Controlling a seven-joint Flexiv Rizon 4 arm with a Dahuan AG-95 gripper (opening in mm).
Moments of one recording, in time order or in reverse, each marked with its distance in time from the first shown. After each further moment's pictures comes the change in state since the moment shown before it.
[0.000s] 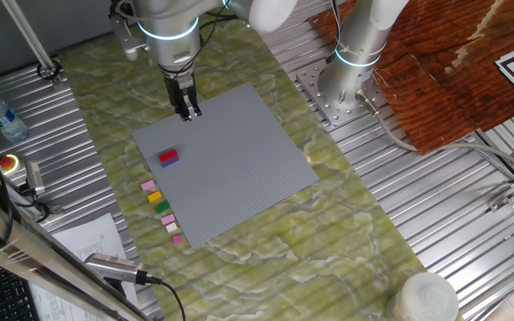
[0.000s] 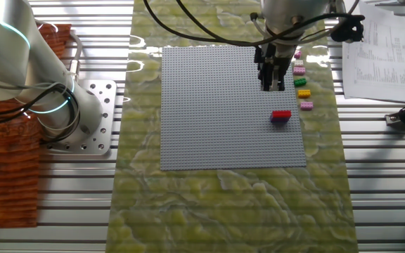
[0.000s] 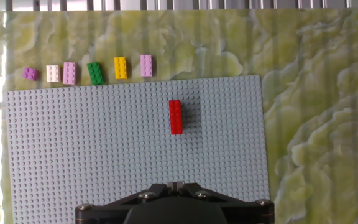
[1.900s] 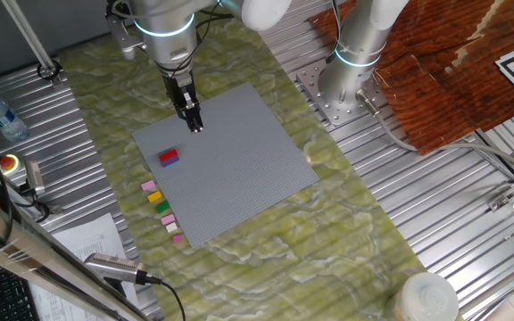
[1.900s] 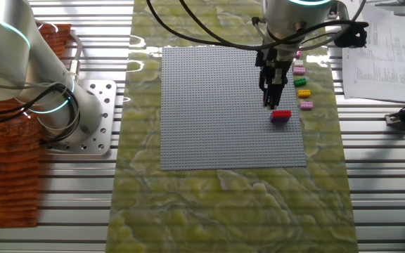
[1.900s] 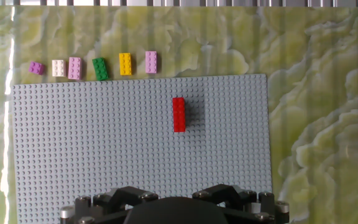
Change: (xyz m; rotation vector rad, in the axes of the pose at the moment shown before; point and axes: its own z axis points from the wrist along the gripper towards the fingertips) arm 0.002 -0.002 0.000 -0.029 0.013 -0.027
